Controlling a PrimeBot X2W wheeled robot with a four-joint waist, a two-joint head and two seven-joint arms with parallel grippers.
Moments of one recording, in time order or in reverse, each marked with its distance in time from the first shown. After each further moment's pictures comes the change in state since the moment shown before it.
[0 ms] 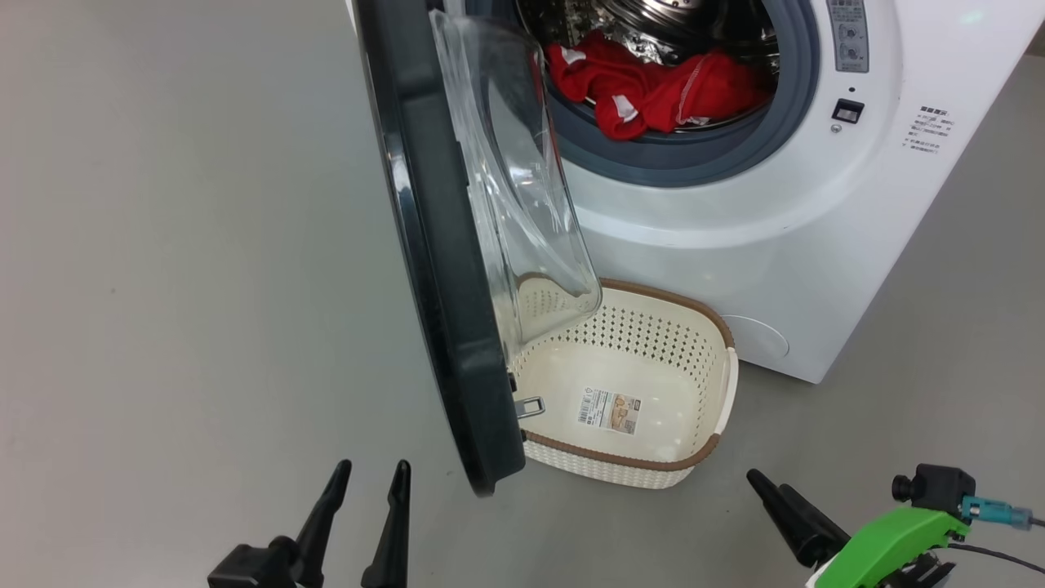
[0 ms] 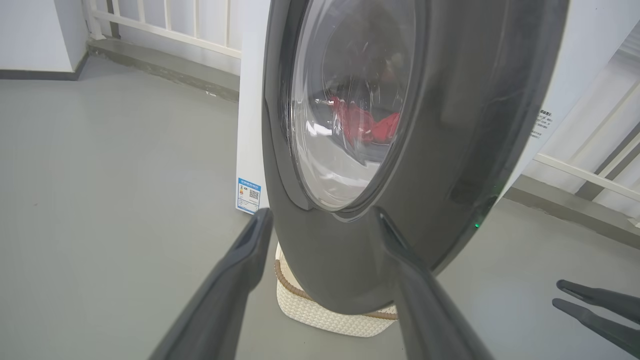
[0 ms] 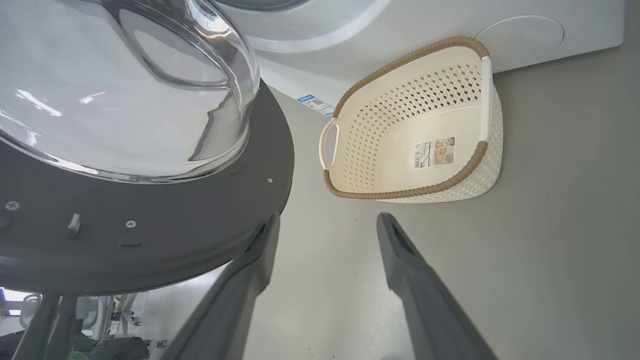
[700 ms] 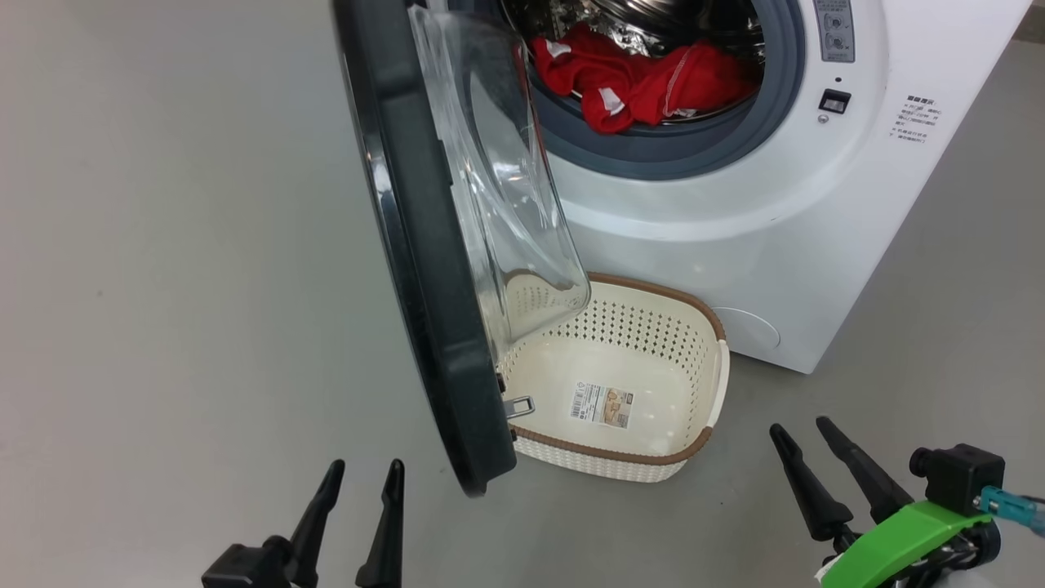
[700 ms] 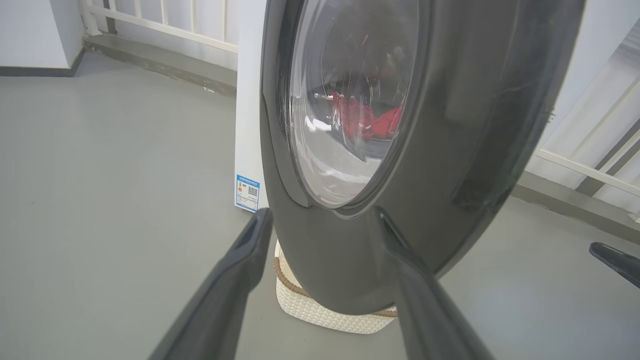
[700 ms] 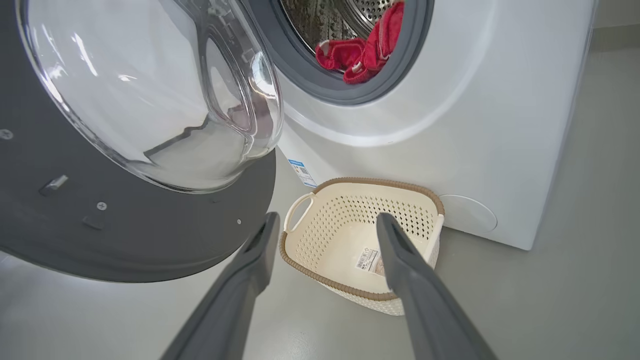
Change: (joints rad) left arm -0.001 0.000 0.012 0.004 0.000 0.000 0.000; right arm -0.036 -0.090 0.076 -0.036 -0.431 0.000 -0.328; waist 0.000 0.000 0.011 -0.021
